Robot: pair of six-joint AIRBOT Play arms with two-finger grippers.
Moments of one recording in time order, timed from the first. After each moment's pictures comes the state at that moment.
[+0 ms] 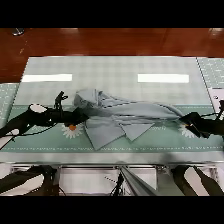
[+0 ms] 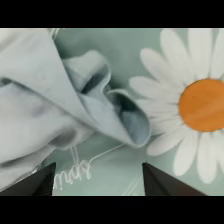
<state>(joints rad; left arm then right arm) -0.11 -1.28 0.54 0.48 -0.82 -1.19 -0.63 -0.88 0.49 -0.99 1.07 1.38</state>
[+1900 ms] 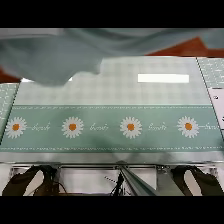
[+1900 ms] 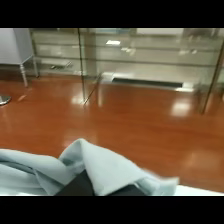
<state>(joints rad) 0.21 -0.76 1.89 0.78 -0.99 -1.25 -0.29 -0.65 1.83 -1.00 1.32 1.41</state>
